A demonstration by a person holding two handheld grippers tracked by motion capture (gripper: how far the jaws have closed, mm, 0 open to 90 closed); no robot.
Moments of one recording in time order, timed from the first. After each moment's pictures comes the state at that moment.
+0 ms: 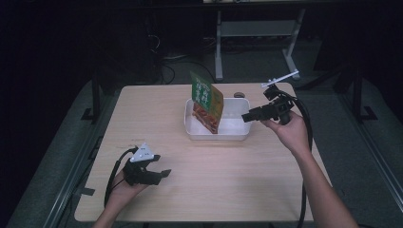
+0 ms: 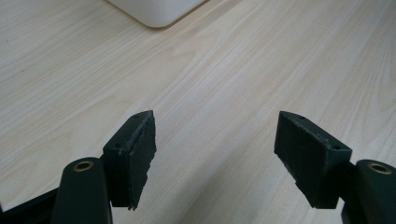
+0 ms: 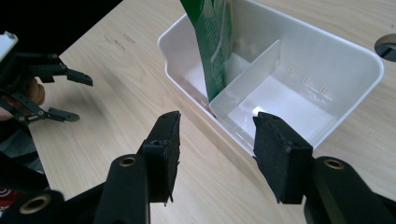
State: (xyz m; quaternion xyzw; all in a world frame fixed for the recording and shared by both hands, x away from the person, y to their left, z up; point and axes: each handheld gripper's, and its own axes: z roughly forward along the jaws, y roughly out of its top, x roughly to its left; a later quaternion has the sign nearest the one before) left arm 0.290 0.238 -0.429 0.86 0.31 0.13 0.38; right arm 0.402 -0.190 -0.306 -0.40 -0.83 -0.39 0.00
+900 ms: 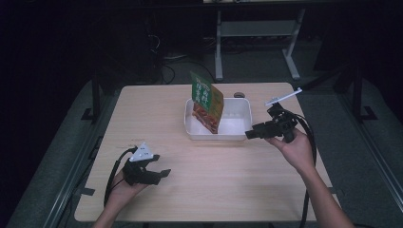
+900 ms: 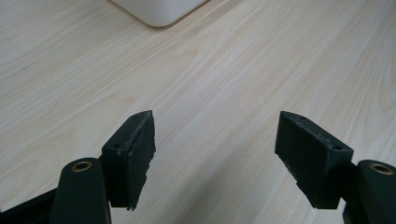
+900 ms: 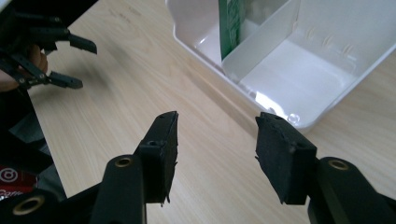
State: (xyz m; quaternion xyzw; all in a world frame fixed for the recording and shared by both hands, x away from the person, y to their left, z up) left arm 0.290 0.239 -0.429 0.86 0.31 0.13 0.38; right arm 0.370 -0.199 -0.338 -0.39 -0.84 -0.38 0.01
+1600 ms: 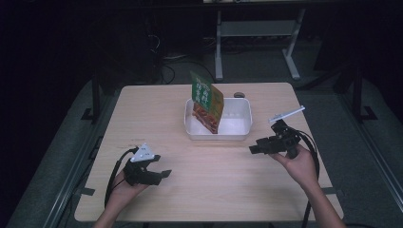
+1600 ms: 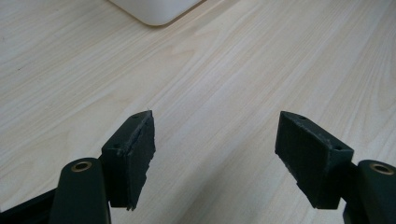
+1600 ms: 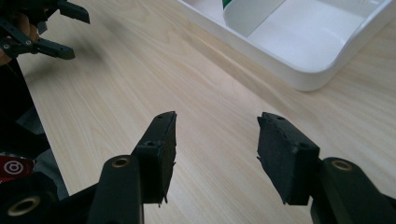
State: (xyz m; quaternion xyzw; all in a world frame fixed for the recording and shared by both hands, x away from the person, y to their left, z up) left arm 0.290 0.237 -0.430 0.86 0.31 0.13 0.38; right arm 0.346 -0.212 -0.377 -0.40 -0.83 -0.38 0.03
